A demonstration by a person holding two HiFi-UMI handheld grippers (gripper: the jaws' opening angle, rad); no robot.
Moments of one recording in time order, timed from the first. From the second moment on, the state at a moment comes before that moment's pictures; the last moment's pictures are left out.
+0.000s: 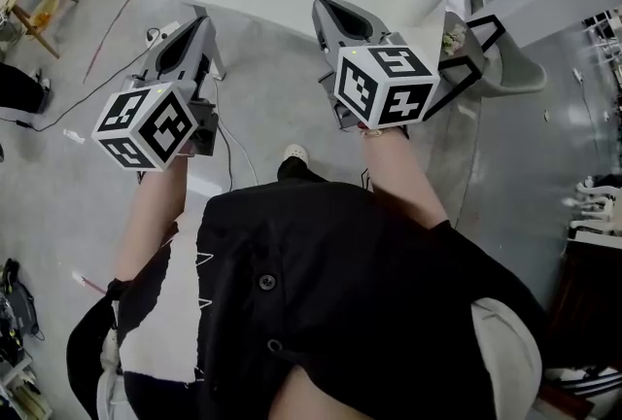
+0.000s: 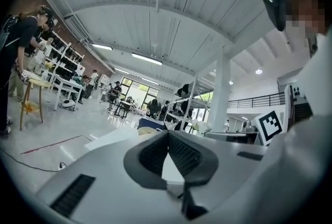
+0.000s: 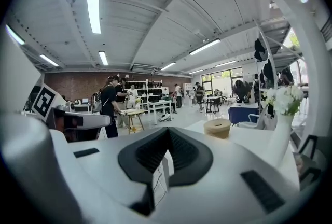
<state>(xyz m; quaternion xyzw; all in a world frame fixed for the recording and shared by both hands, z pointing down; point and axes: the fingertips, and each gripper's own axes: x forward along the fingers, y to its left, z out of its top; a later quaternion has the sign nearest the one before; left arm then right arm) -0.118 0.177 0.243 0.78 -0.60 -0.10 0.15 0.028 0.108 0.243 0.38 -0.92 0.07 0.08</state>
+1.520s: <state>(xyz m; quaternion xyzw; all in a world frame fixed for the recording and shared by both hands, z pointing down) -0.135 -0.074 0.276 0.76 -0.63 -0.08 0.17 -0.019 -0.150 0.300 0.28 -0.95 0.09 0.11</state>
